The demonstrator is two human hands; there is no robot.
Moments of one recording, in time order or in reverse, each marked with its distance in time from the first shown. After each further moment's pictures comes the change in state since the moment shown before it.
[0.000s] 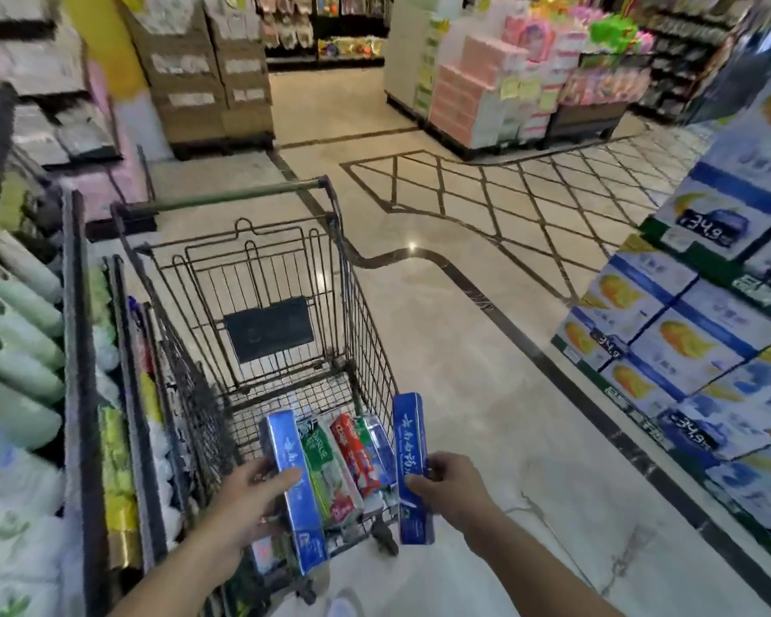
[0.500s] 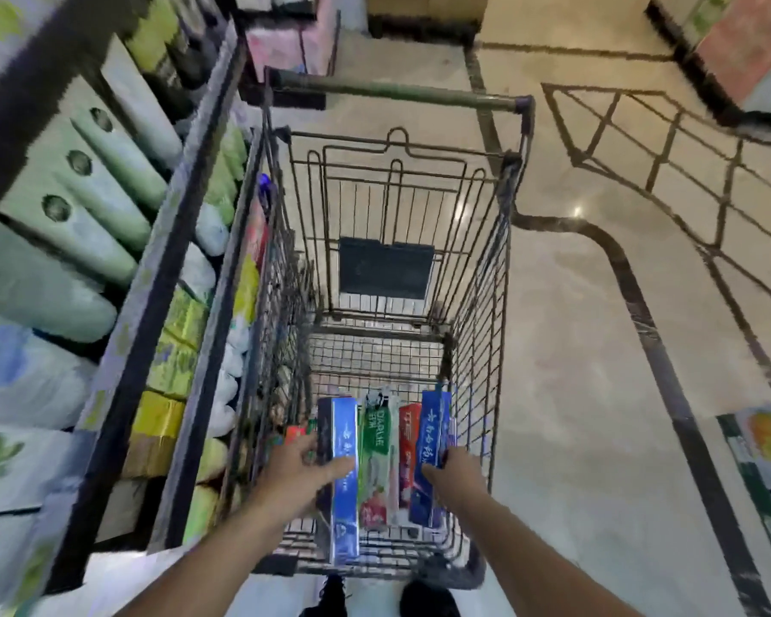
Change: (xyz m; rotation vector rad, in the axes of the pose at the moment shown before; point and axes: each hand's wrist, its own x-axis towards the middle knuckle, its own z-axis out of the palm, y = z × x) left_hand 0.112 -0.038 0.010 -0.038 0.265 -0.120; right_hand 0.203 -0.016 0.087 -0.516 -0.301 0.105
